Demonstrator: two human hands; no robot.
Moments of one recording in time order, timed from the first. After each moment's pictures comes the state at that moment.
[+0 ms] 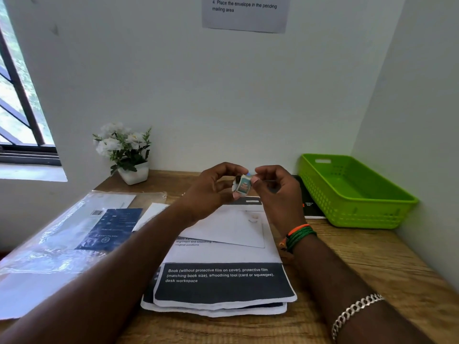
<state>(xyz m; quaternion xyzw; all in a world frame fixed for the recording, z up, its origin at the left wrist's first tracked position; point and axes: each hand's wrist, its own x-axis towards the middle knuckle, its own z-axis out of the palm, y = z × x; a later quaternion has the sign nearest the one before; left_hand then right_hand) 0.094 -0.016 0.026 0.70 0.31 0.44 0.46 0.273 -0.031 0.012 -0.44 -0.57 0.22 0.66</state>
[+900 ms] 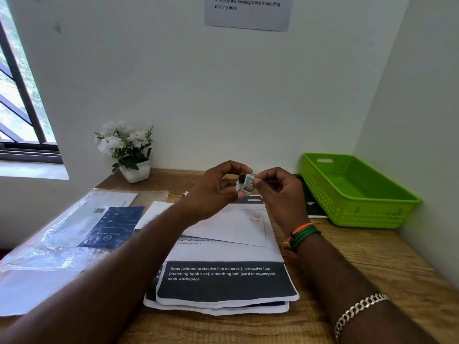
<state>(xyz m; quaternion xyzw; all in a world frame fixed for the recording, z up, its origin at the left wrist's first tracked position) 0.096 -0.018 0.028 0.73 0.32 0.43 0.42 0.274 -0.032 0.012 -0.45 -0.58 0.23 0.64</state>
